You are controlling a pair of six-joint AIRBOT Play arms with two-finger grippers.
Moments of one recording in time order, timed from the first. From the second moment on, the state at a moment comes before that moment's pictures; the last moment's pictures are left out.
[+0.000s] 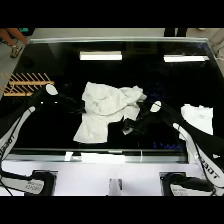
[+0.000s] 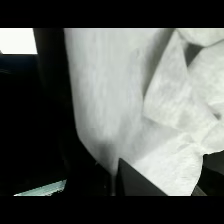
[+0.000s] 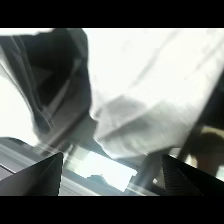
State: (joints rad) left arm -0.17 -1.60 1.20 0.99 -1.08 -1.48; right arm 0.29 -1.48 0.89 -0.90 1.06 1.53
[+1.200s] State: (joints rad) left arm 0.00 -0.86 1.93 1.06 -0.83 -1.45; right arm 0.30 -0.79 1.63 -1.59 0.95 1.76
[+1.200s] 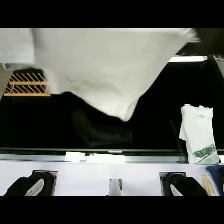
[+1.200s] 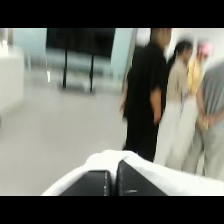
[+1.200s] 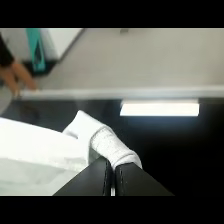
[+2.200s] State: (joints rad) left arm 0.02 -1.08 1.70 1.28 -1.11 -1.45; right arm 0.30 -1.17 1.53 -1.88 1.24 1.80
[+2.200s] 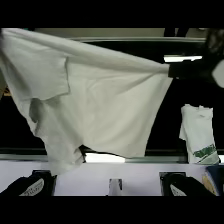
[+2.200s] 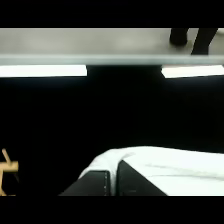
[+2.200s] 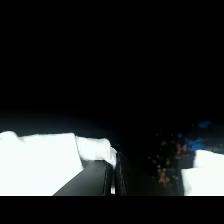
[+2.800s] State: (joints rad) left arm 0.02 -1.52 1.52 1.14 -1.05 -1.44; right arm 0.30 -1.52 1.47 -1.86 0.92 2.09
